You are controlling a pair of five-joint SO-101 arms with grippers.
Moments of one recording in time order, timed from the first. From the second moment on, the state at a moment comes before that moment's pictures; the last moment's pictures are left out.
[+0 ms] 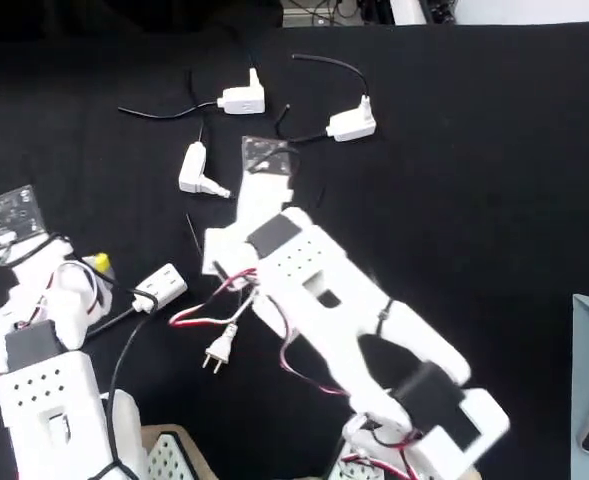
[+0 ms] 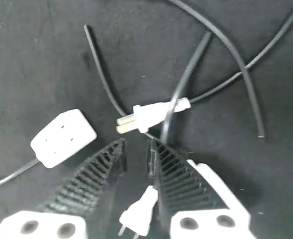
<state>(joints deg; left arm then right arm) -26.8 -66.3 67.6 56.3 2.0 -39.6 -7.1 28.1 57.2 -40.8</state>
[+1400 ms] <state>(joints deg) -27.4 -66.9 70.7 52.6 2.2 -41.0 29.7 -4.6 67.2 -56.0</state>
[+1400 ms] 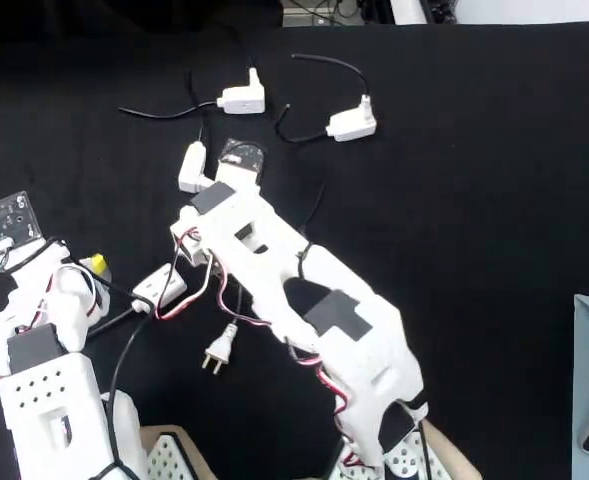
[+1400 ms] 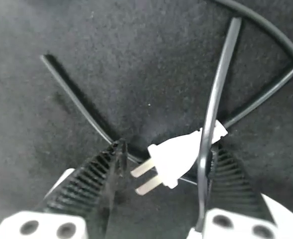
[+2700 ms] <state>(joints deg) -27.4 -66.9 71.5 52.6 2.2 -32.7 29.4 -8.0 85.8 -41.0</state>
